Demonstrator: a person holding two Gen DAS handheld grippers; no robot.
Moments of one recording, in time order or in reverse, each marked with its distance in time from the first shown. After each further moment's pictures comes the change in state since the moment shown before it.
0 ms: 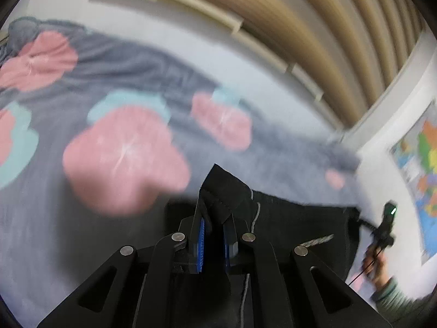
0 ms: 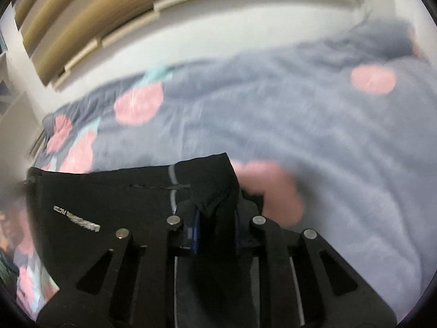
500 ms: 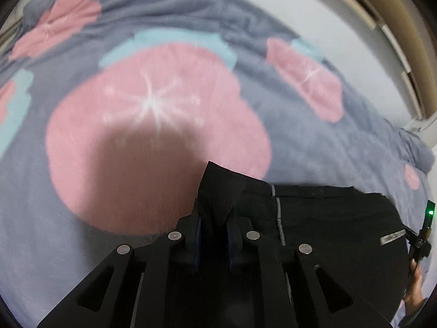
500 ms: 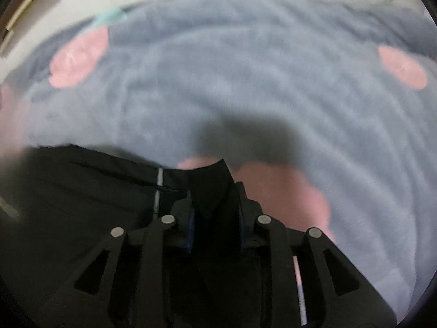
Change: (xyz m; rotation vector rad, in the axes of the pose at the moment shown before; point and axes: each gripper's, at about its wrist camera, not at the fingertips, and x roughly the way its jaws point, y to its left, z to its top) left arm 0.149 0.047 -0.028 -0.065 0.206 0.390; right arm 0.183 -0.005 -0.012 -0.028 0.302 -0.220
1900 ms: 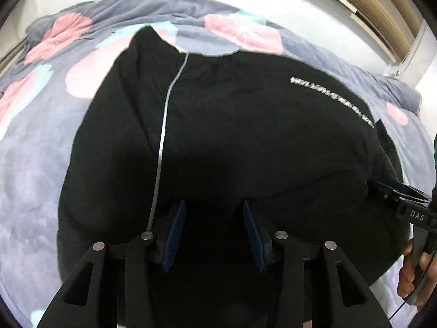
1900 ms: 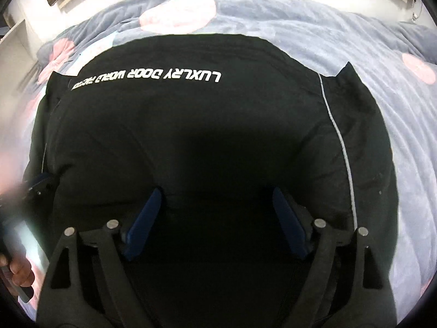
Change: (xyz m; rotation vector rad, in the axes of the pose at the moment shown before) left arm -0.078 -0.077 -0.158 0.147 -0.030 0.033; right arm -0.092 0.120 -0.117 -0.144 -0.041 0.150
